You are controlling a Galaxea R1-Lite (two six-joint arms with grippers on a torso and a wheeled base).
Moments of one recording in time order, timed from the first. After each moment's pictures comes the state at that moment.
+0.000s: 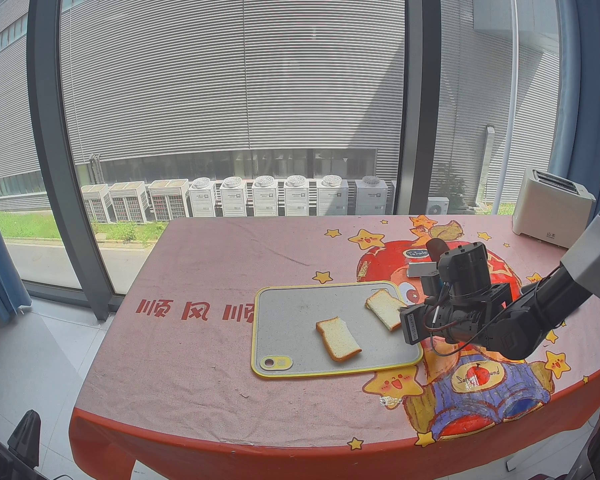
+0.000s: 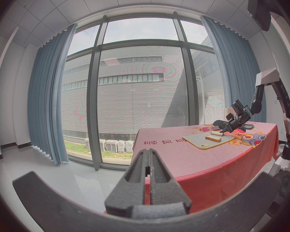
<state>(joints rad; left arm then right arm) 0.00 0.02 -0.02 0.00 -0.04 0.02 0.48 2.06 -0.82 -0.56 -0.14 0.03</state>
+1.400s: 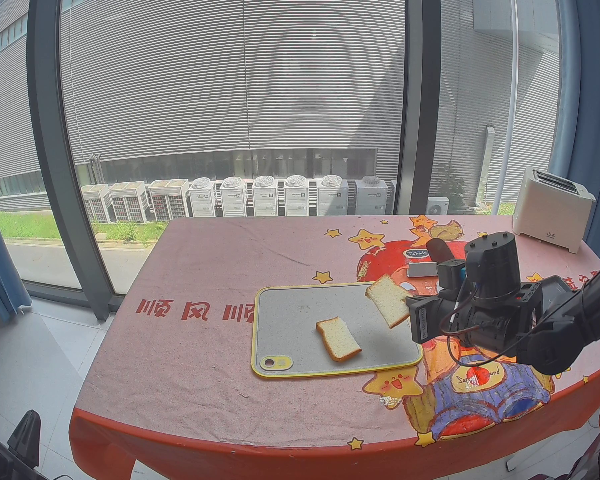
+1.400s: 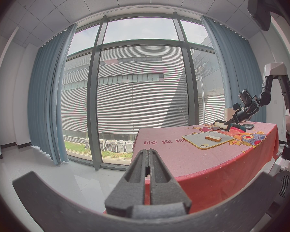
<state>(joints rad) 0.00 0.02 -0.02 0.00 -0.04 0.02 0.57 1.85 -0.72 -0.58 -0.21 0.11</state>
